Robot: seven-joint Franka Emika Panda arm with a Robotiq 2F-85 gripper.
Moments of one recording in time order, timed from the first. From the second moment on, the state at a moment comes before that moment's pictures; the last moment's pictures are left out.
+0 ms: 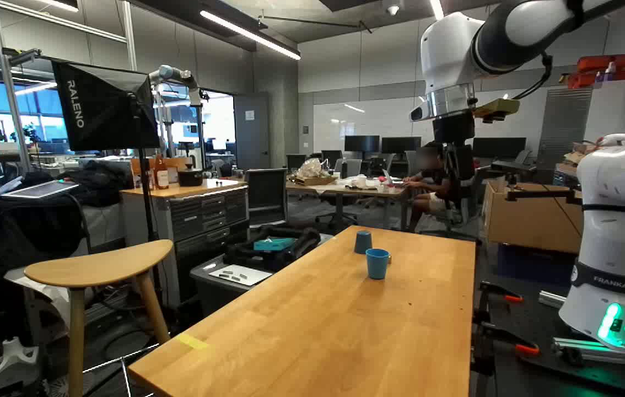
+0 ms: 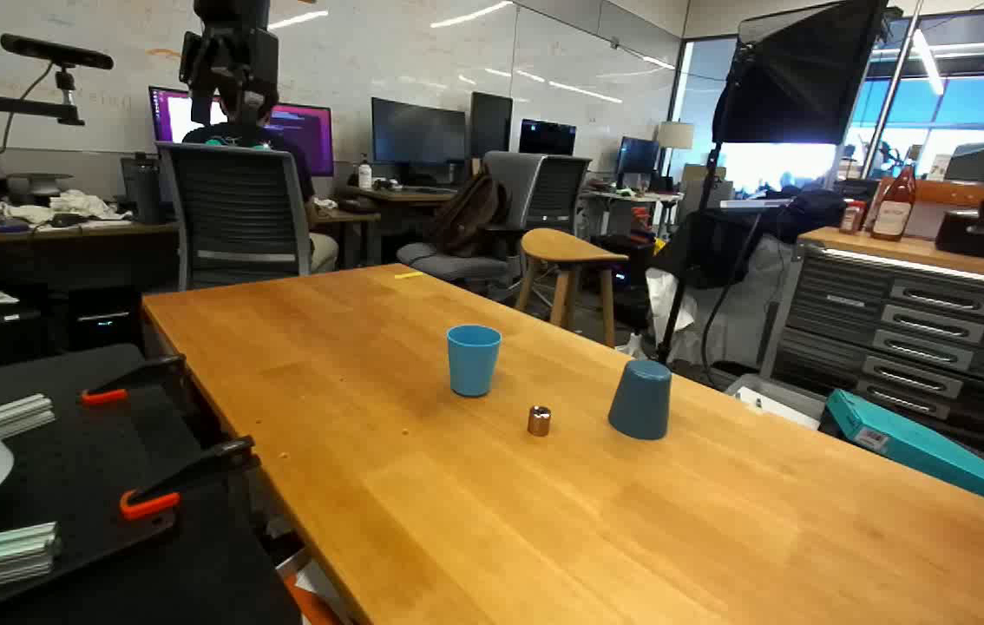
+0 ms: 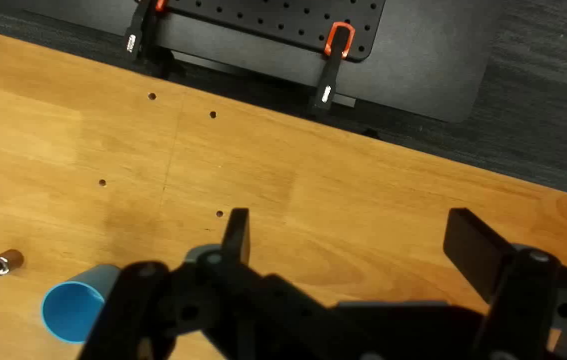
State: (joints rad) arm 0.19 -0.58 0.19 -2.54 0.09 1.78 0.03
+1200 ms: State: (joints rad) arm -0.16 -0.10 -0.07 -2.40 -0.04 2.23 0.12
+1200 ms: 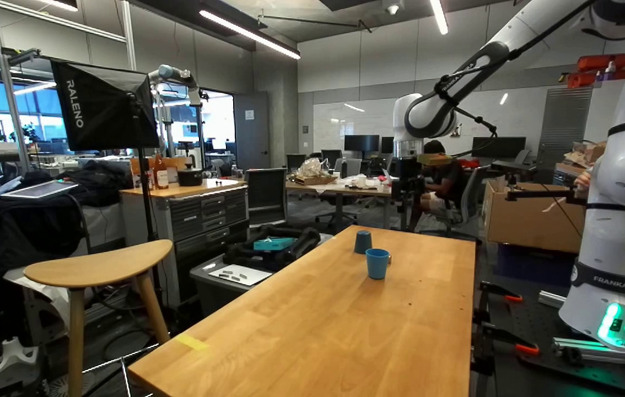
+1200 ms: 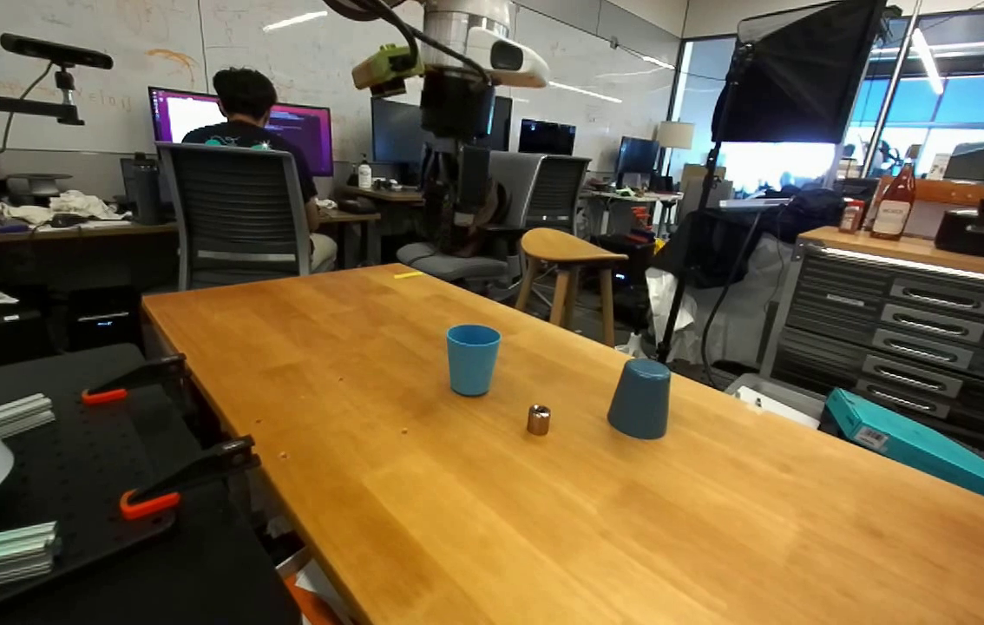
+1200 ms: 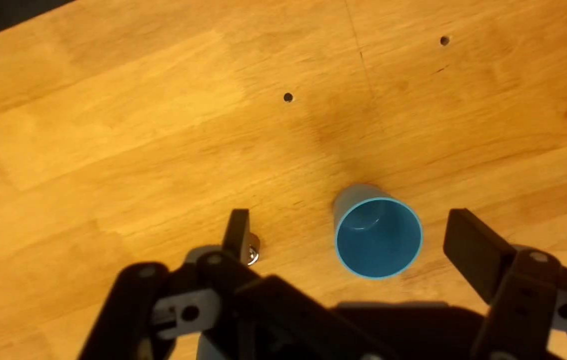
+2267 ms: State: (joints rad) arm -0.15 0.42 -0.16 -2.03 0.06 2.27 0.47
